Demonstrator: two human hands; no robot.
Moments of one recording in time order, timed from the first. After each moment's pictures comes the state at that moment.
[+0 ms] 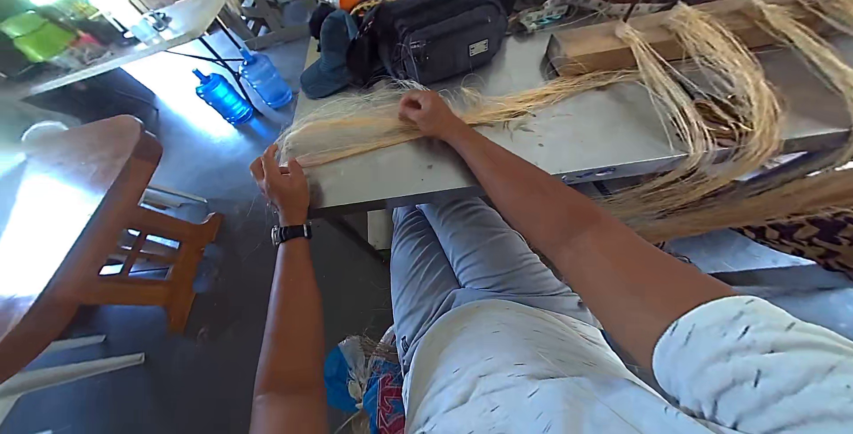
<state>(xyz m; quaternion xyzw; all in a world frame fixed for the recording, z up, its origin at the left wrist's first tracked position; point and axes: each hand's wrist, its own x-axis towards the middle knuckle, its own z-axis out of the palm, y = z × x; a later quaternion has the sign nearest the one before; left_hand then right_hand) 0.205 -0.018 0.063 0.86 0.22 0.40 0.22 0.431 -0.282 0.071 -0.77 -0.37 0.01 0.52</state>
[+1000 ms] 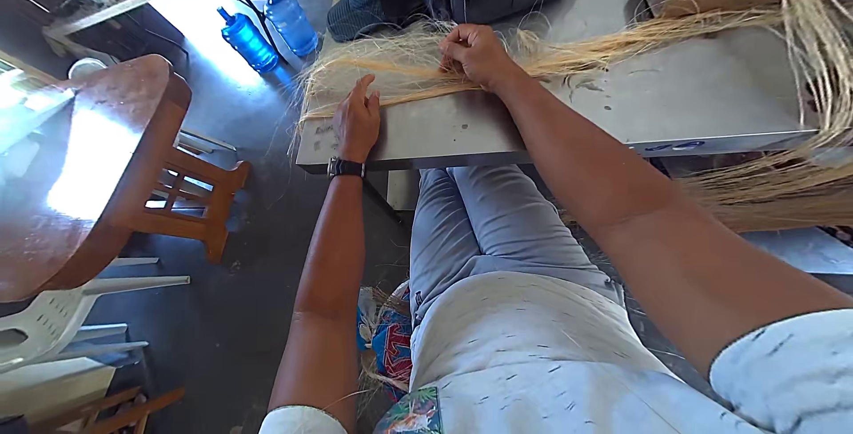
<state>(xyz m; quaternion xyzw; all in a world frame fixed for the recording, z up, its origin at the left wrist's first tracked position) 0.263 -0.074 0.073 0.95 0.13 0.22 0.21 0.445 -0.283 0.066 -0.73 -0.33 0.06 0.59</state>
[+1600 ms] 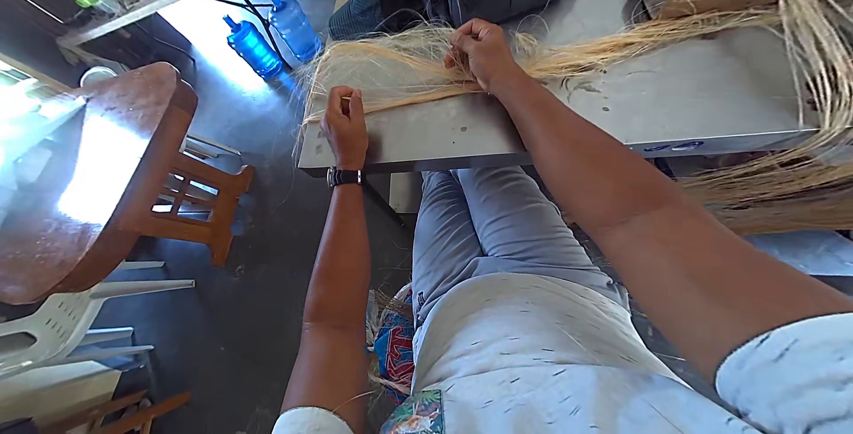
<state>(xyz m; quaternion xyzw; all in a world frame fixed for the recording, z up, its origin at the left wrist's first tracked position) 0.250 -0.069 0.063 0.84 0.12 0.42 0.34 0.443 -0.284 0.067 -0.65 -0.24 0.06 0.72</state>
